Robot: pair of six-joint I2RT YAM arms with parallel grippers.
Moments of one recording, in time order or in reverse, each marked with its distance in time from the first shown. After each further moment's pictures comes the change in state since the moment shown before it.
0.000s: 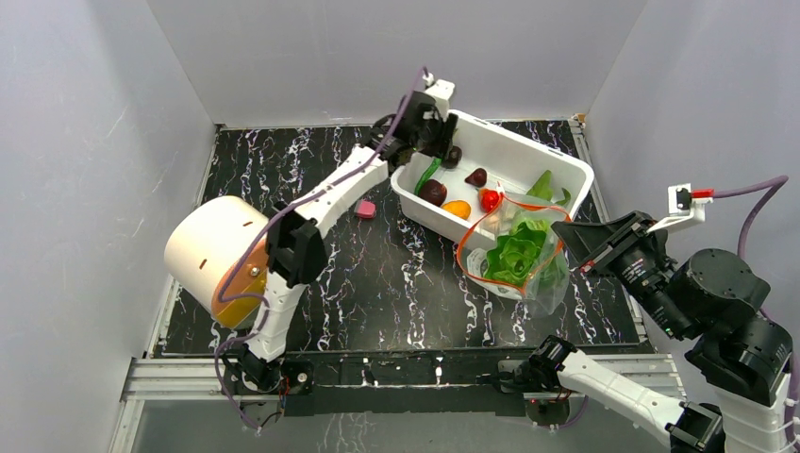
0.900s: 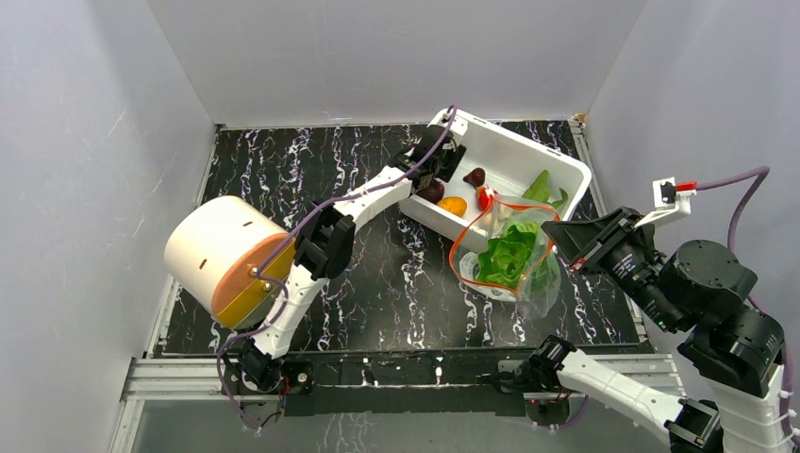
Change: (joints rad) left arm -0.040 0.290 0.014 0.169 -0.238 0.207; right arm 0.000 0.034 0.004 0.000 -0.045 0.000
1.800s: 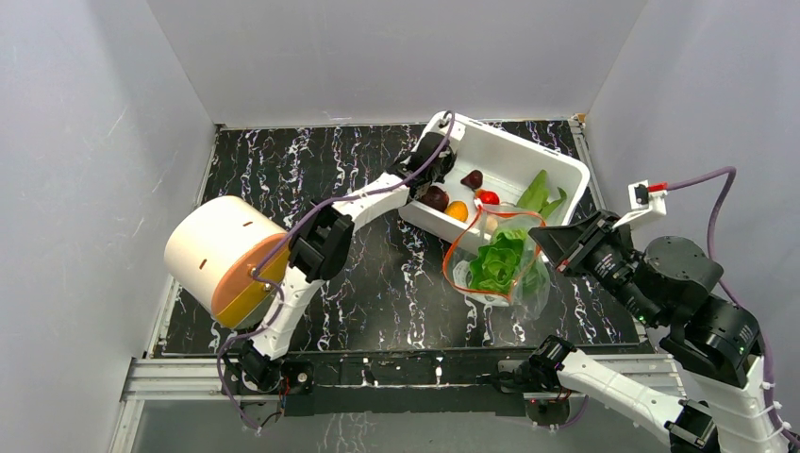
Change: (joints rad) left arm -0.009 -0.034 -0.167 0.190 -0.009 -0.007; right arm 0.000 -0.008 -0.079 0.008 -0.012 0.026
